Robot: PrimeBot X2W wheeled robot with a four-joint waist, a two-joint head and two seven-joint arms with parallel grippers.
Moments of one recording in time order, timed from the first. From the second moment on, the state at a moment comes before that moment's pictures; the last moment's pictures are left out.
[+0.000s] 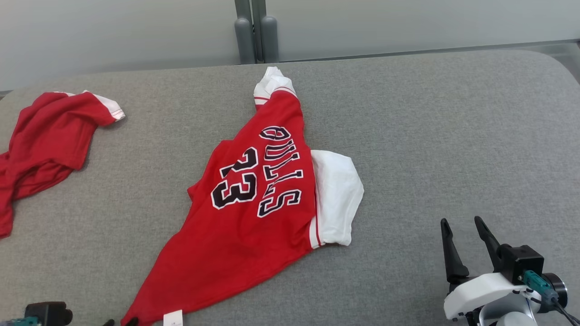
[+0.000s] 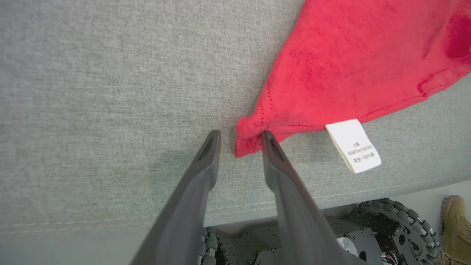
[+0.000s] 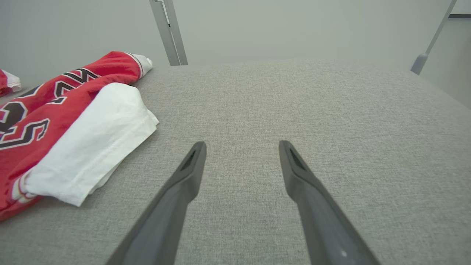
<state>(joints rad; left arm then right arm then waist) -0.02 0.77 -0.68 0.28 -1.22 -0.09 0.07 -0.02 -0.05 -0.04 0.30 0.10 0.13 -0.26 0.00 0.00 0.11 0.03</state>
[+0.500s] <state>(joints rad) 0.01 0.84 -0.46 -0.16 -1.03 0.19 -0.25 -0.05 -0.06 -0.03 0.20 0.09 0.13 -0.26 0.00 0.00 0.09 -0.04</state>
